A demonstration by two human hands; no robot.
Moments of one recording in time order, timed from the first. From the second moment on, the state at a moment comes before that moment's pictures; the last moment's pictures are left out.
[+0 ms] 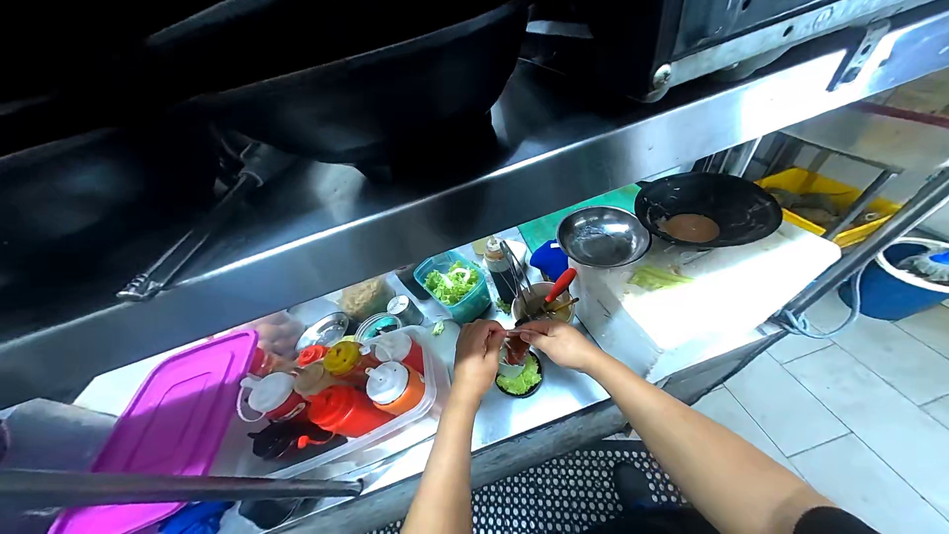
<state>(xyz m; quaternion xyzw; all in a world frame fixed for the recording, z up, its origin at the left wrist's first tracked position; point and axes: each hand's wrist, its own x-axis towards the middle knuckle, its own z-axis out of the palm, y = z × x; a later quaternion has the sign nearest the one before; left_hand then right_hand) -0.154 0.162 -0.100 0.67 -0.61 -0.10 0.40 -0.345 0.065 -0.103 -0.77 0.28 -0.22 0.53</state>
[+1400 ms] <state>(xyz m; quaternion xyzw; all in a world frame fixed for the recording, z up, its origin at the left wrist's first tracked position) -0.155 0.149 -0.061 0.67 -0.66 -0.17 0.31 -0.321 0.051 -0.109 -0.76 0.25 -0.22 0.56</state>
